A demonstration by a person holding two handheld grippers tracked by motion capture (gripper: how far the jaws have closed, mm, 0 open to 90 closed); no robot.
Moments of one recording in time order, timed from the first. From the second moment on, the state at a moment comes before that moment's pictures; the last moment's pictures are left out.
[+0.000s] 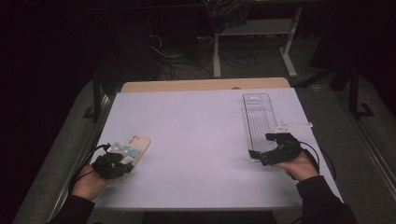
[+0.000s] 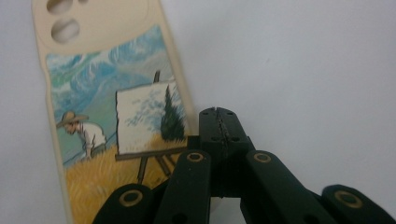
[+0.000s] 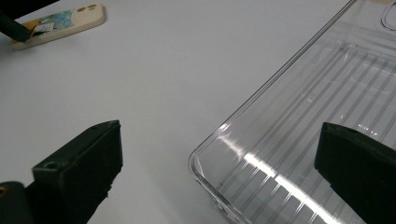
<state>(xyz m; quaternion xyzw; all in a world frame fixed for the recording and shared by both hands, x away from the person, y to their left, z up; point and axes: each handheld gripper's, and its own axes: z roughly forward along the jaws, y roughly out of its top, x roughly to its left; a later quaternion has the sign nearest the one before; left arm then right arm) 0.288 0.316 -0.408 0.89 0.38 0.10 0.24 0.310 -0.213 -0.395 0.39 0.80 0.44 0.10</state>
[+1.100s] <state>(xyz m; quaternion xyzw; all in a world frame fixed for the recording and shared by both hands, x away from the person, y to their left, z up) 0.323 0.240 -0.389 0.86 0.27 0.09 0.42 0.311 -0.214 -0.395 0.38 0.81 0.44 0.10</state>
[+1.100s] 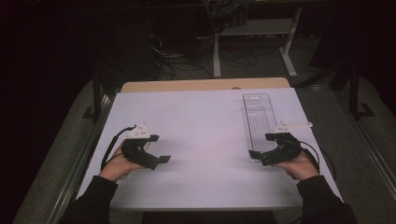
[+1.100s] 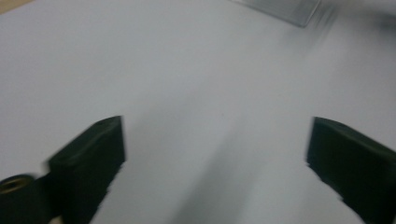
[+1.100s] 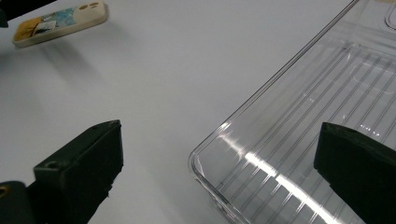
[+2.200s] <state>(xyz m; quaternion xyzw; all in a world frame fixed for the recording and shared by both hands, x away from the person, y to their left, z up) 0.337 0.231 -0.367 0.86 0.29 0.09 0.42 0.311 -0.214 -0.395 0.38 0.81 0.44 0.10</state>
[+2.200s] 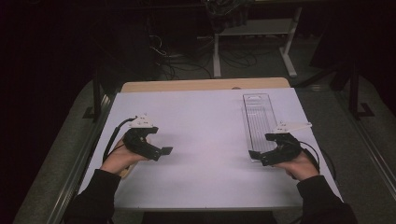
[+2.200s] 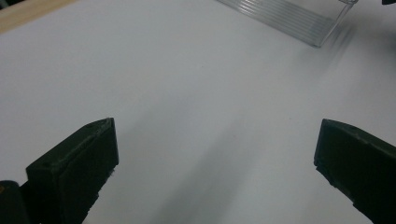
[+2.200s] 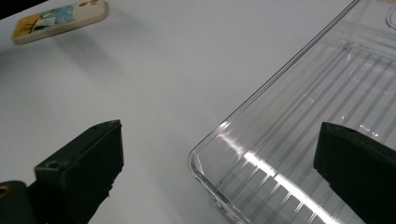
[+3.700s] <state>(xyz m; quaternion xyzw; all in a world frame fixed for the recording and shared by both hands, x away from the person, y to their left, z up) 0.340 0.311 -0.346 0.82 0.38 0.16 0.40 0.312 -0.215 -0.395 0.38 0.81 0.44 0.10</state>
